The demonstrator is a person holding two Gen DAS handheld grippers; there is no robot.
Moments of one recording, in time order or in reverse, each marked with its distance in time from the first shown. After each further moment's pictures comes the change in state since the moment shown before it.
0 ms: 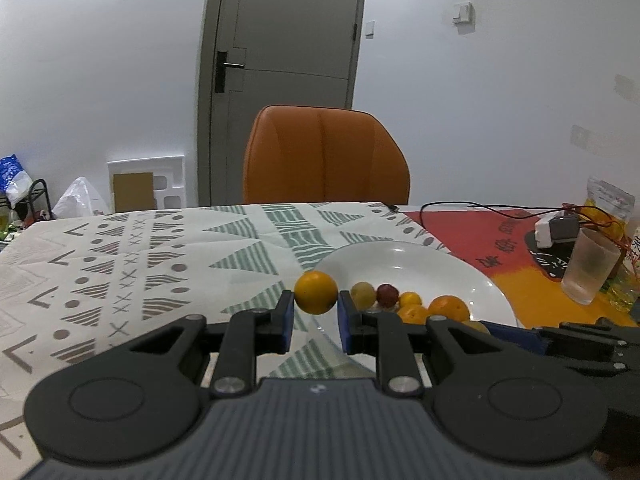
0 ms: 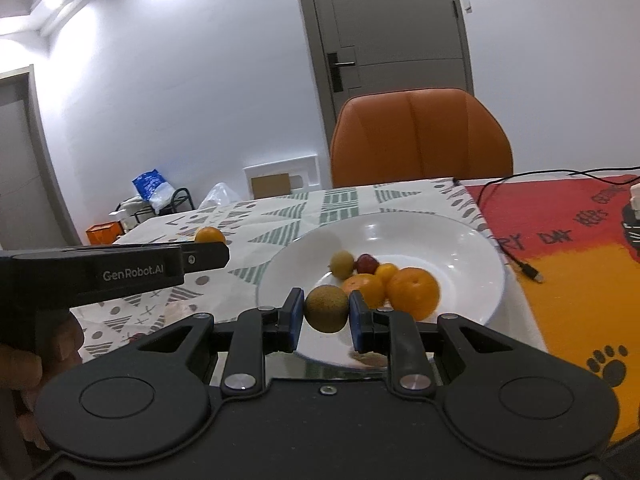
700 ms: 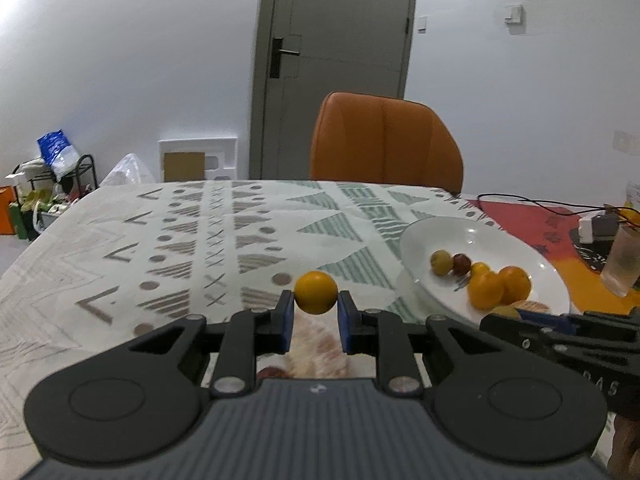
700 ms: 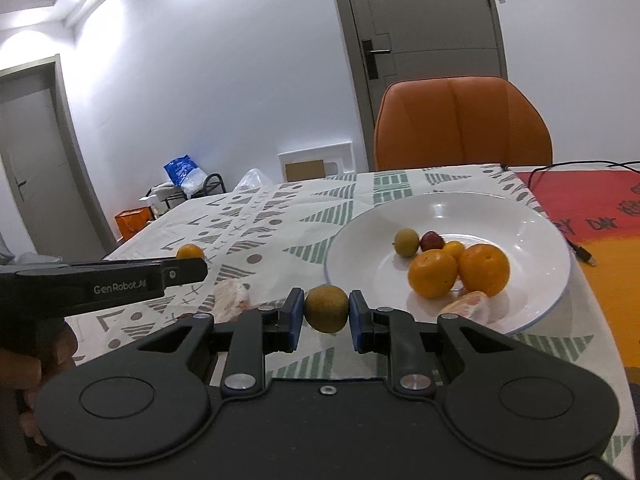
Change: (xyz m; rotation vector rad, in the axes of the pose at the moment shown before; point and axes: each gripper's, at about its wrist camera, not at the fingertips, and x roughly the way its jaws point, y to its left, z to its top) left arm -0.034 0.052 -0.021 -0.061 0.028 0.125; right arm 0.005 0.034 -0.012 -0.020 0.034 0.096
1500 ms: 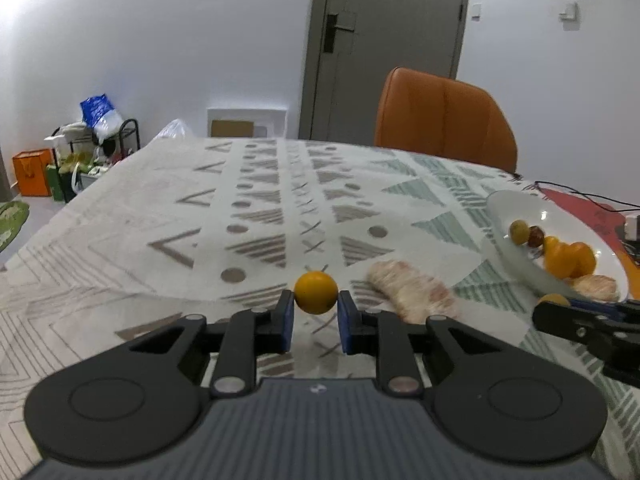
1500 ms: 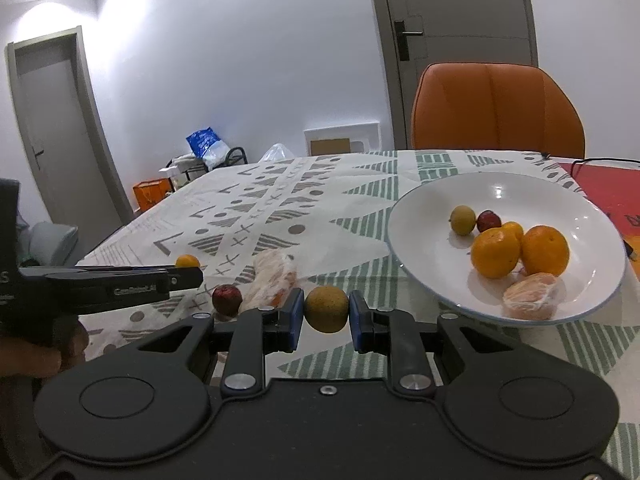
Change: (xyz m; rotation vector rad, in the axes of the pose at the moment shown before) left arm -0.006 0.057 -0.029 -0.075 0.066 0.114; right arm 0.015 0.034 -0.009 -0.056 0.064 0.055
